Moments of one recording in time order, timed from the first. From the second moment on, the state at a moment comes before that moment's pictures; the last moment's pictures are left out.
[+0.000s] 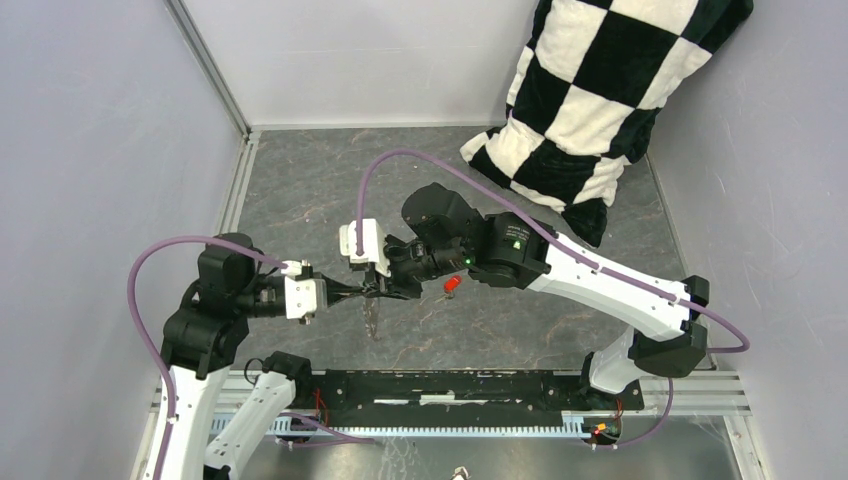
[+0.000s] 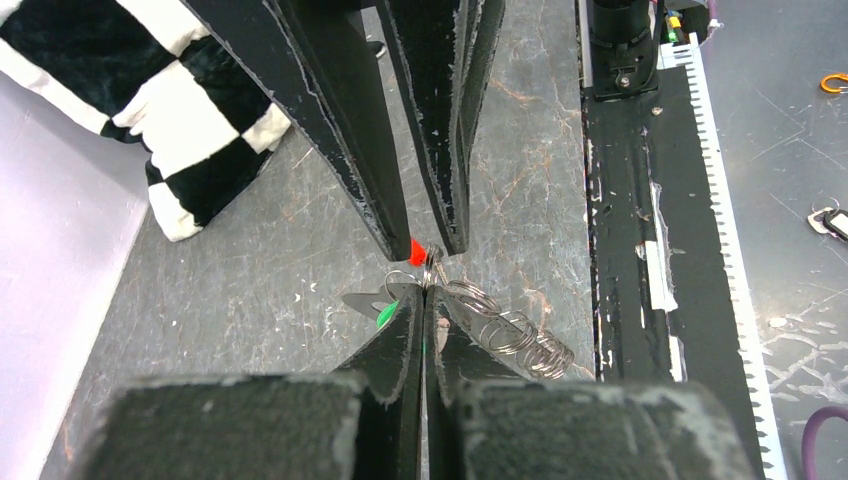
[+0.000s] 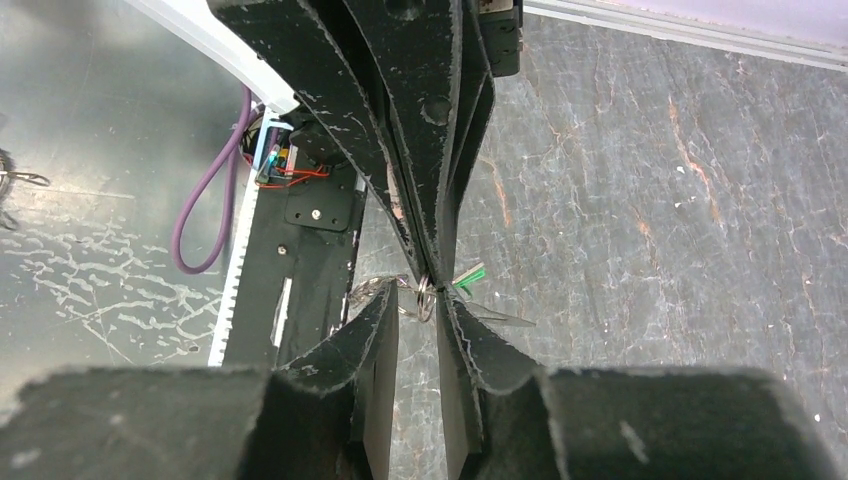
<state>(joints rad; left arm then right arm) -0.24 0.61 1.08 -0.98 1.07 0.83 1.23 1.56 1.80 -0.75 -0.36 -0.32</state>
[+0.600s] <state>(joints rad) -0.24 0.60 1.08 -0.99 1.07 0.83 1.23 1.57 1.80 -0.72 -0.35 -0.31</state>
